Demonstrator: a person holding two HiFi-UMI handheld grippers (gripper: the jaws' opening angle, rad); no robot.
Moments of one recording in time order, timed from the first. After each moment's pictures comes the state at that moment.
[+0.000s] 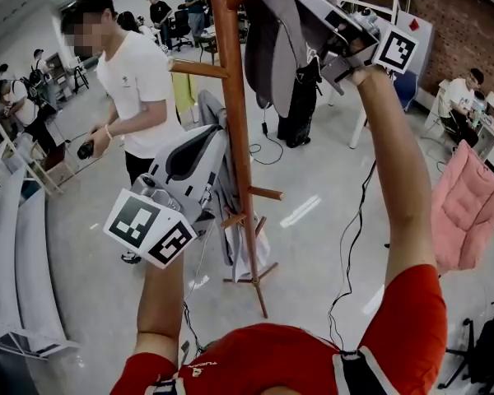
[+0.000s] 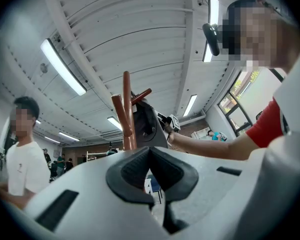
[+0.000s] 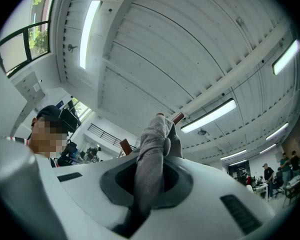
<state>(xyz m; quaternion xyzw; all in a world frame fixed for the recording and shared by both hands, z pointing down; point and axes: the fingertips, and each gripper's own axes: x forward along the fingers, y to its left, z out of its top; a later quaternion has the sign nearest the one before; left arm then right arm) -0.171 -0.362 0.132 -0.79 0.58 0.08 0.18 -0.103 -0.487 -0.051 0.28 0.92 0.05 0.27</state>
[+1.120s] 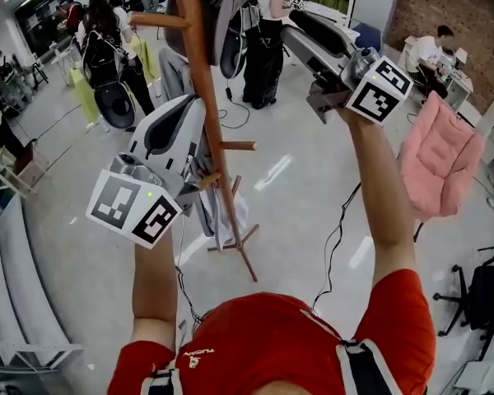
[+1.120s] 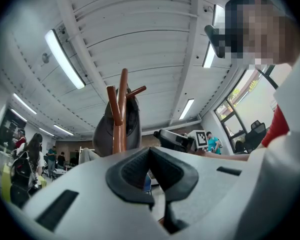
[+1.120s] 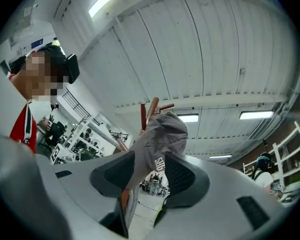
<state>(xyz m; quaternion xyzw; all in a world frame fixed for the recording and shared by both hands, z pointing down) -0.165 -0.349 0.157 -0.81 0.55 0.10 0.15 -0.064 -0.469 0.081 -0.02 0.97 0.13 0.22</state>
